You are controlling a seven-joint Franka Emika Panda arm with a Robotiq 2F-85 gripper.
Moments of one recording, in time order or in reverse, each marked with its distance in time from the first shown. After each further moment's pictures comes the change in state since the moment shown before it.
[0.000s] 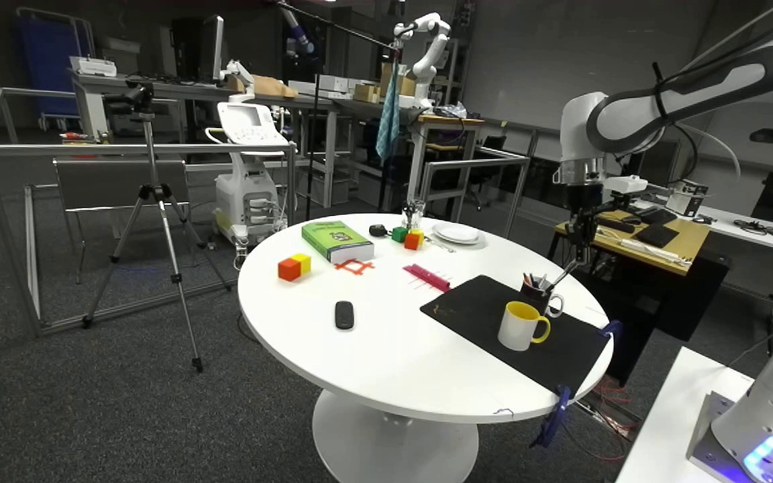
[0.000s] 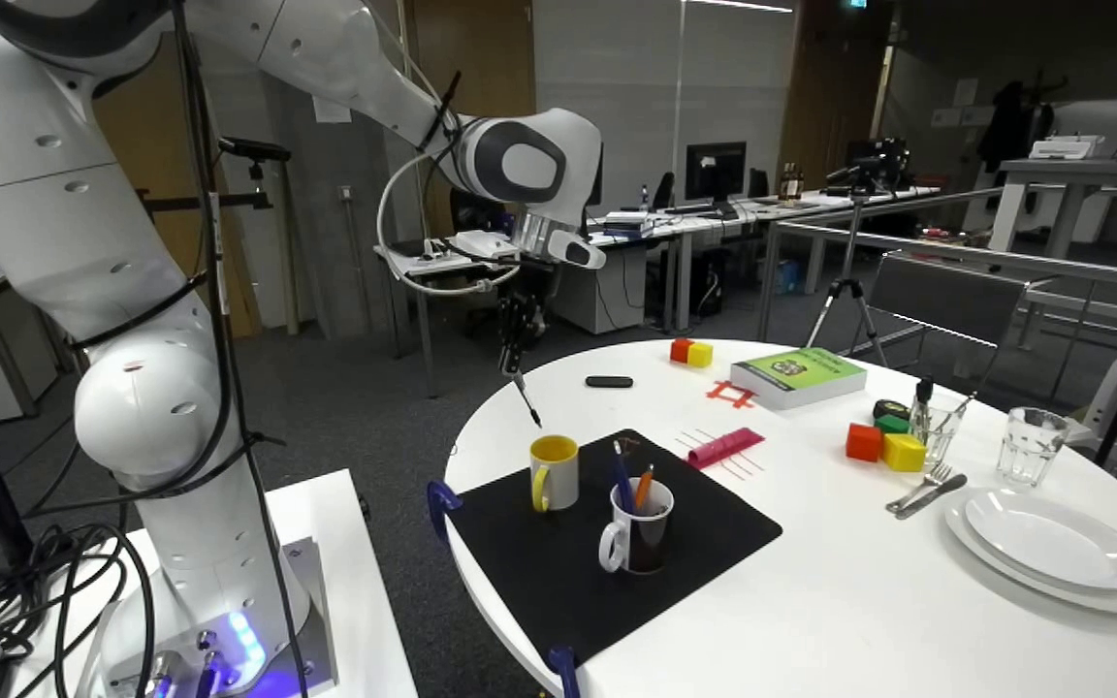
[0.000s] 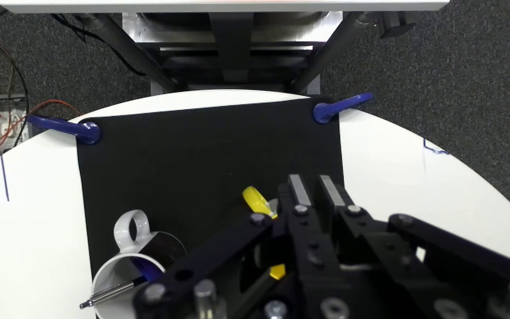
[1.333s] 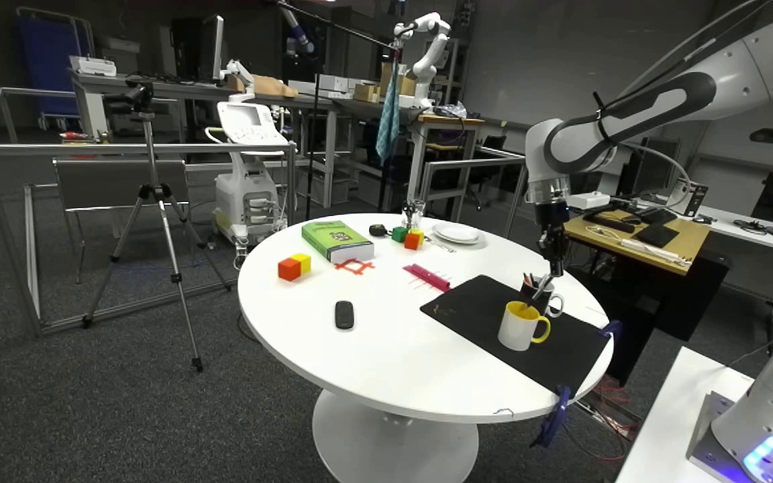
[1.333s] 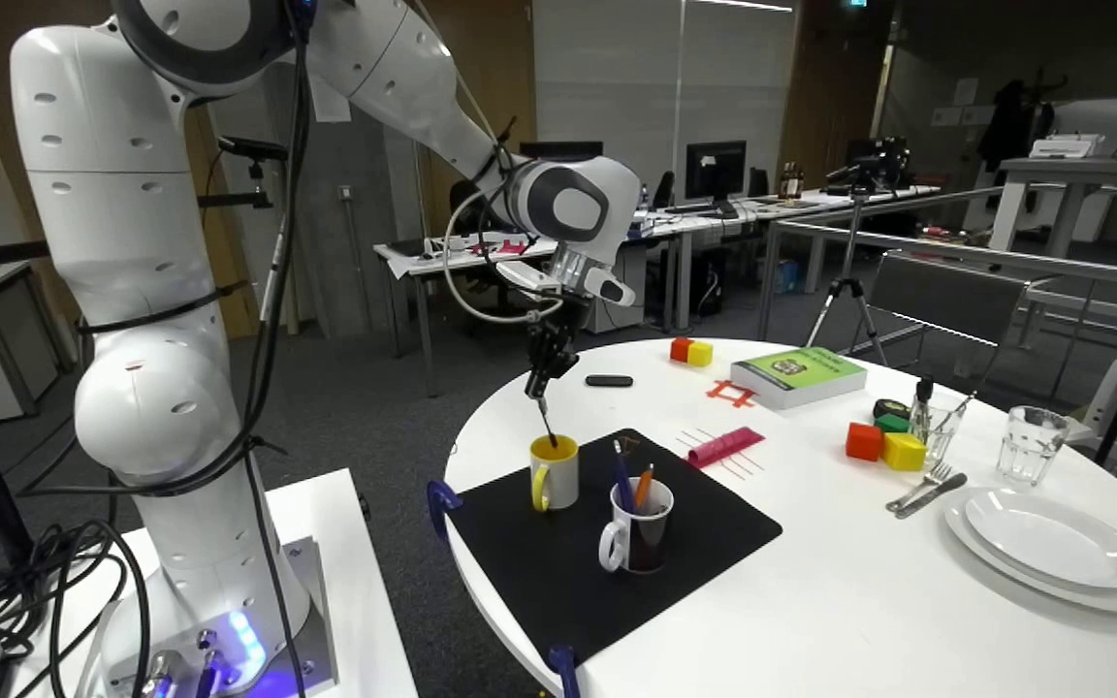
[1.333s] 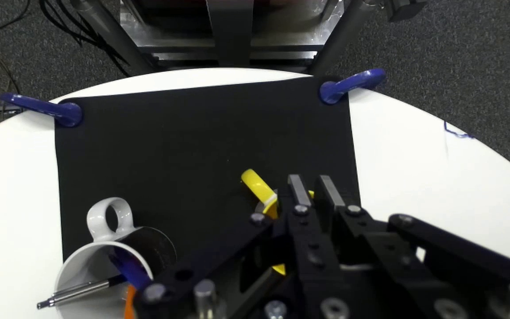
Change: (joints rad) arm 0.000 0.262 0.000 0.157 -0.002 0.014 0.001
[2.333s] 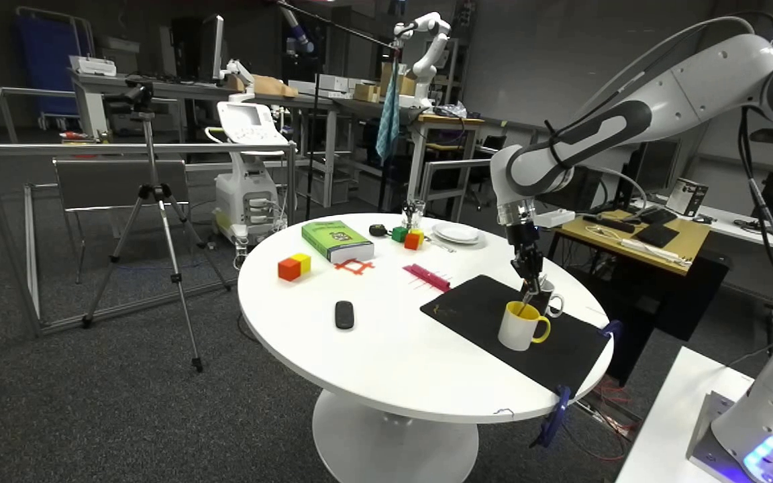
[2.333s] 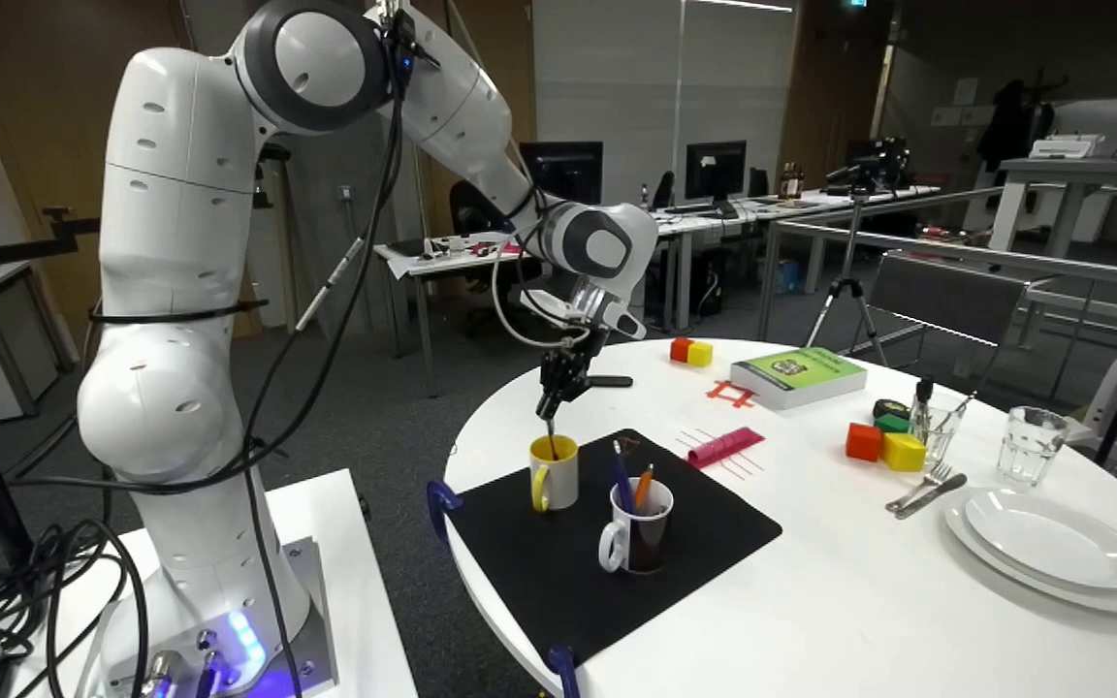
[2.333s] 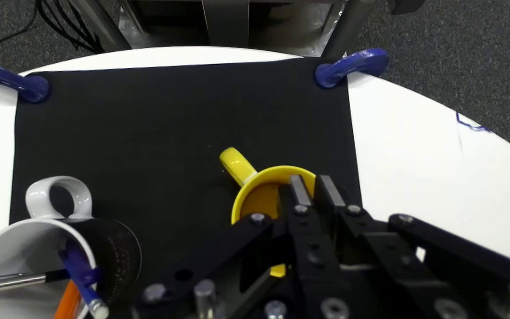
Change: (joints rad) arm 0.026 0.253 0.017 0.183 -0.005 -0.041 0.011
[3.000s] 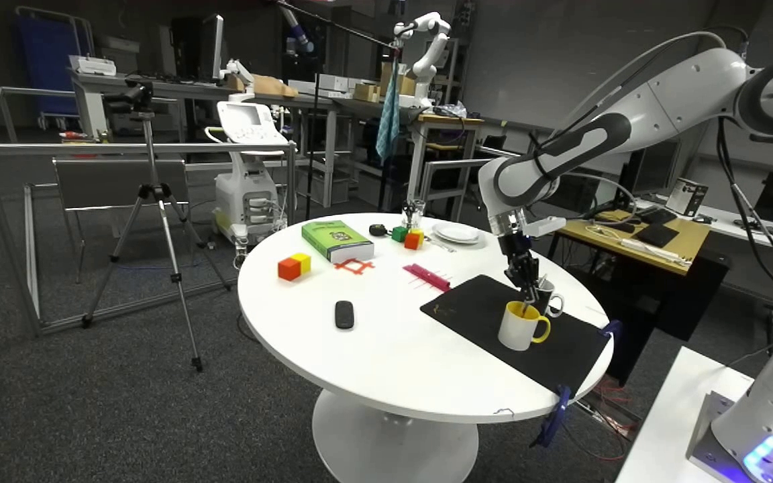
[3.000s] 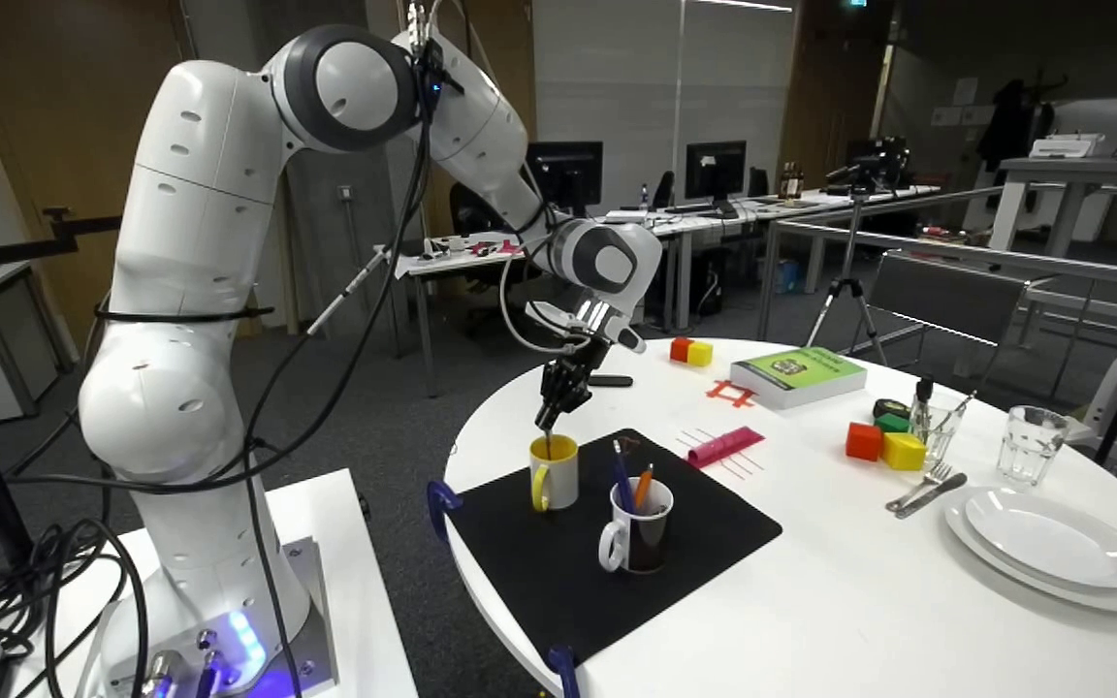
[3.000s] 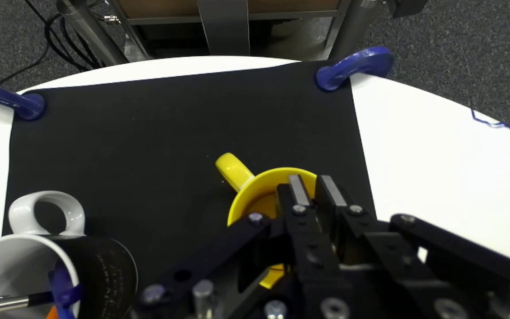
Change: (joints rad) arm 0.014 0.096 0.001 0.071 -0.012 -0.048 0.067
